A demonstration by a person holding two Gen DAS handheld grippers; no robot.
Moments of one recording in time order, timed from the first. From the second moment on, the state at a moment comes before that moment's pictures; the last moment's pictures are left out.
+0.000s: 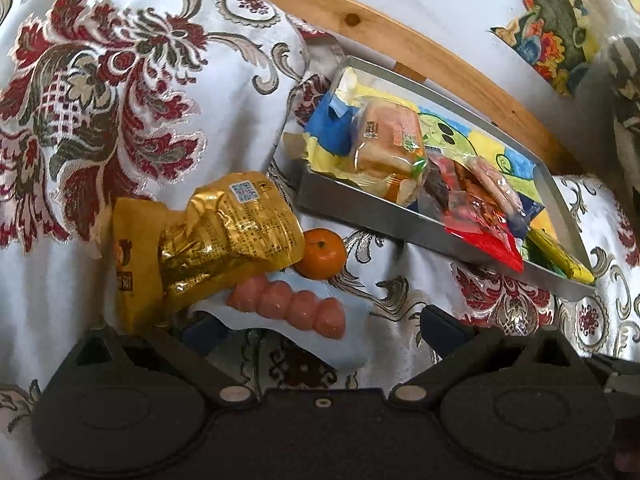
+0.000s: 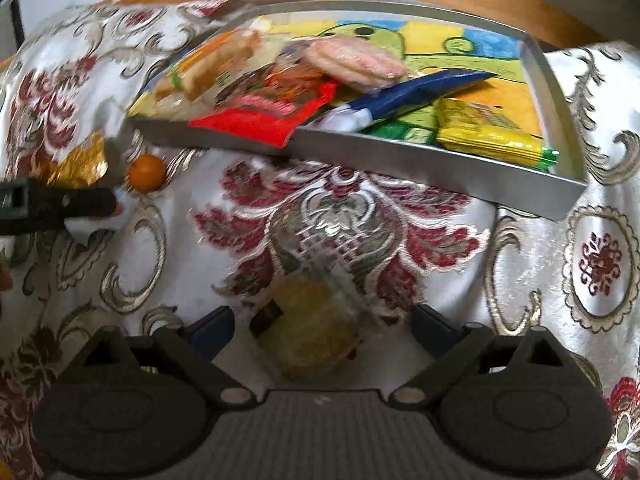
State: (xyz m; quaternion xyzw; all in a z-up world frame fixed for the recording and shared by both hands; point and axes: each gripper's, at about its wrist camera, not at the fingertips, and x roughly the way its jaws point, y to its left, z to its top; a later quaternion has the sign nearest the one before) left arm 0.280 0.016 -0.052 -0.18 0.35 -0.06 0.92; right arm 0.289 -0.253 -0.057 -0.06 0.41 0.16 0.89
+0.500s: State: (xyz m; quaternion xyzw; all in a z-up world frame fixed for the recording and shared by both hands) left arm 0.280 0.035 -0.058 -0.26 0.32 0.01 0.91; right arm 0.278 -0.237 -0.061 -0.10 0.41 0.17 0.89
